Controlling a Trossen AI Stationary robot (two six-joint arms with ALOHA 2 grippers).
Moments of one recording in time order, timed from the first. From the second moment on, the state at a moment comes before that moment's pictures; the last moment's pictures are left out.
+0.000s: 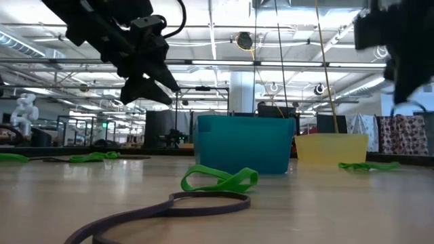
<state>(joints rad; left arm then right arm) 0.08 1.26 0.64 -0.03 0.07 -0.61 0.45 1.13 0.78 -0.85 0.15 1.02</state>
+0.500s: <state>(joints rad) 0.10 1.26 0.64 -0.04 0.14 -0.62 0.22 1.12 1.24 -0.96 0.39 0.48</state>
